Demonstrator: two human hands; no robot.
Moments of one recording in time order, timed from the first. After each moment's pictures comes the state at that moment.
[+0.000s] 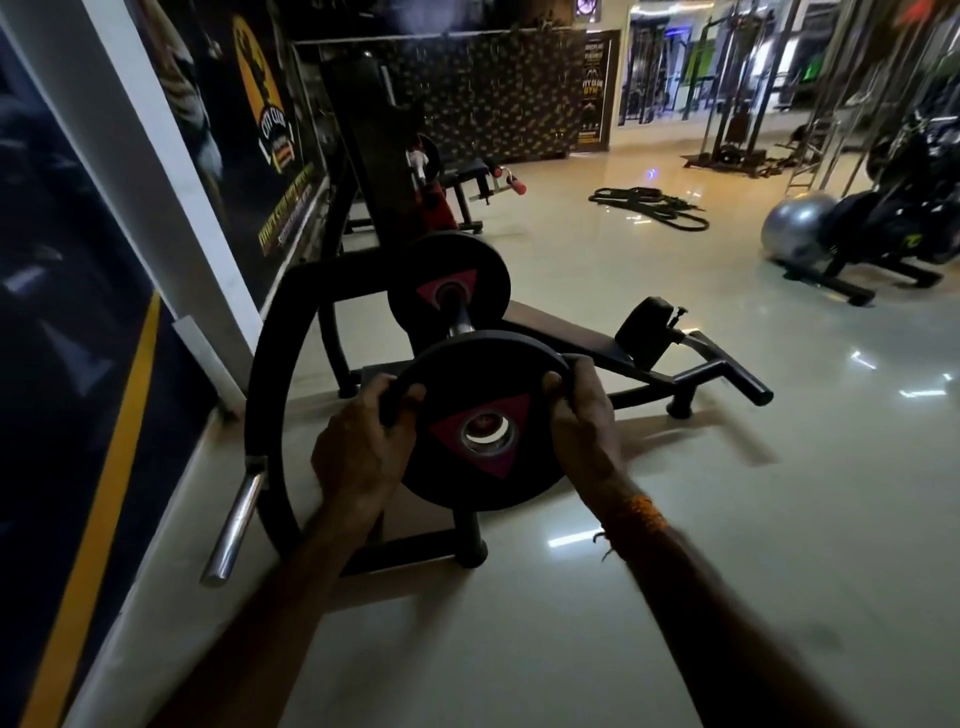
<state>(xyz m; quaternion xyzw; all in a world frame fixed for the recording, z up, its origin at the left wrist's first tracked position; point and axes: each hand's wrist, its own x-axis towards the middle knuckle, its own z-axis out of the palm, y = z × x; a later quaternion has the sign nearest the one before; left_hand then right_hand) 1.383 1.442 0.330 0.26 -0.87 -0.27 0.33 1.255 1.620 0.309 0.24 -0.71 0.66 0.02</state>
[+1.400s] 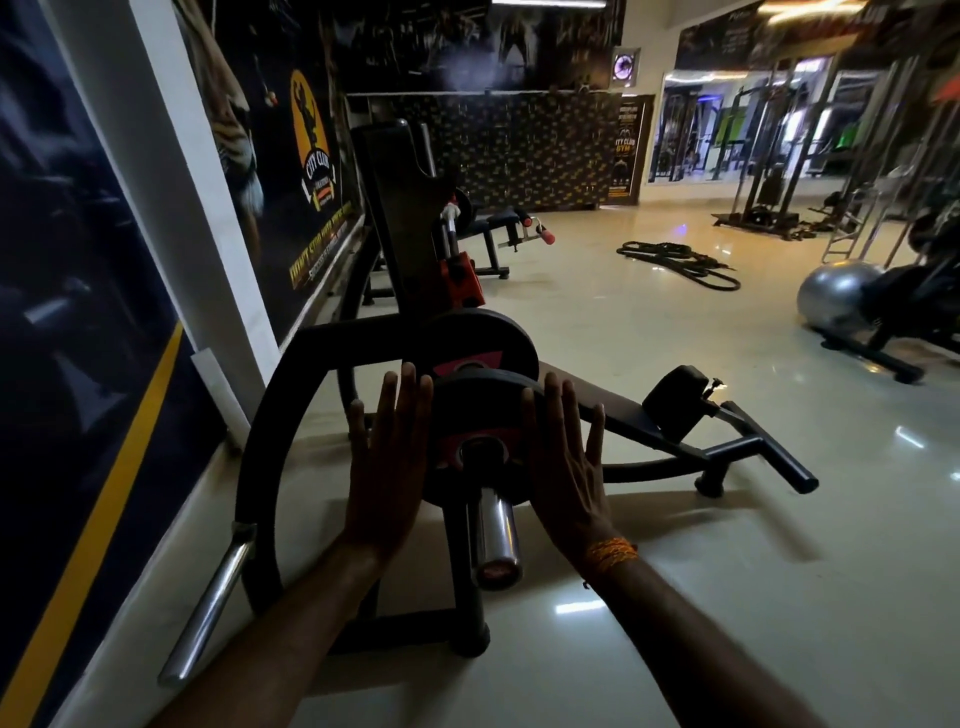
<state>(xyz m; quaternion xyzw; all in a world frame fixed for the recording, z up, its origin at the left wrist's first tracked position) 1.261 1.360 0.302 0.18 -0.90 0.13 0.37 1.114 1.527 0.265 0.42 -0.80 0.21 0.36</state>
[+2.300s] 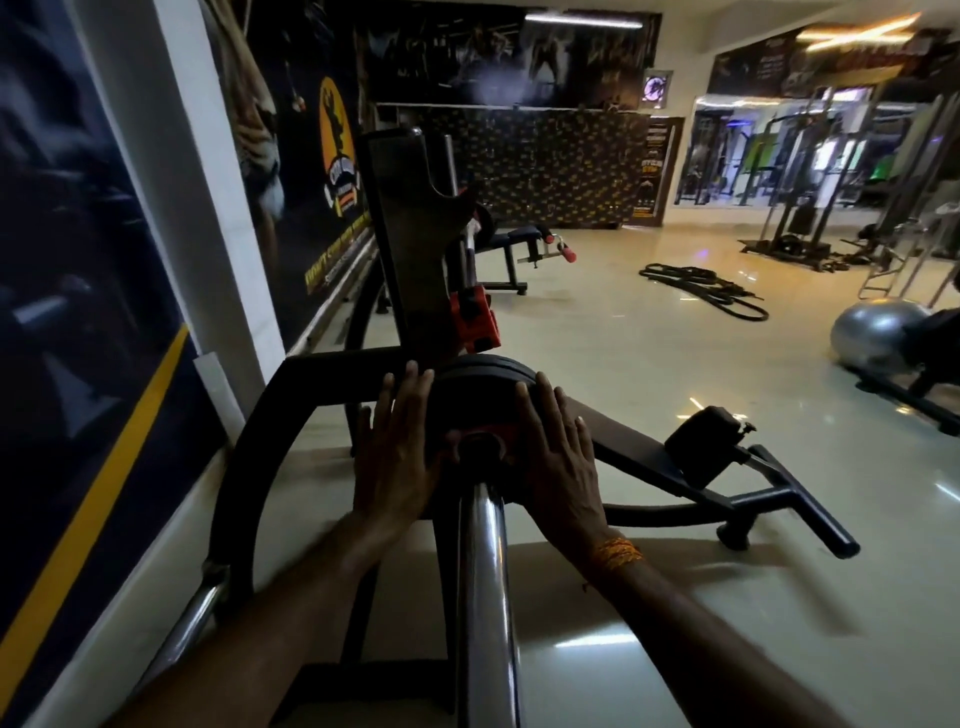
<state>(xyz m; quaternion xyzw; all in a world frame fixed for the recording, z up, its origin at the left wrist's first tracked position) 1.143 1.282 0.312 0.20 -0.91 -0.11 0.34 1.012 1.448 0.283 0.46 -0.80 0.29 0.26</state>
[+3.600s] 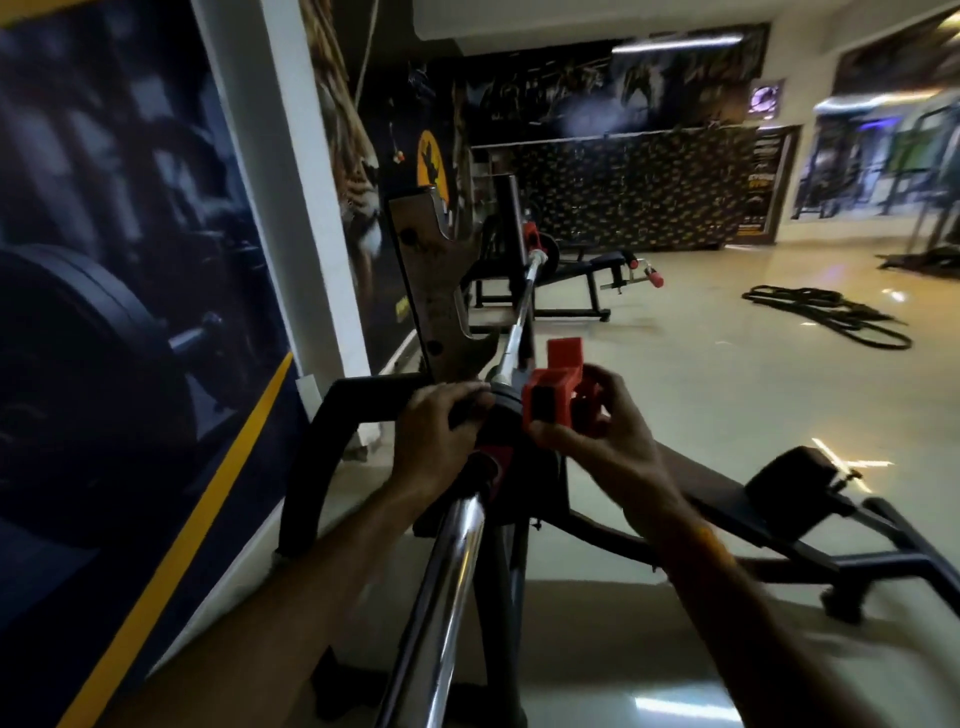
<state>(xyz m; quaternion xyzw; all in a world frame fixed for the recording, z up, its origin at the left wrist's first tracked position) 1.123 1.362 0.401 0.25 -0.84 -0.30 0.37 0.988 1.534 0.398 0.47 -0.57 0.65 -0.16</state>
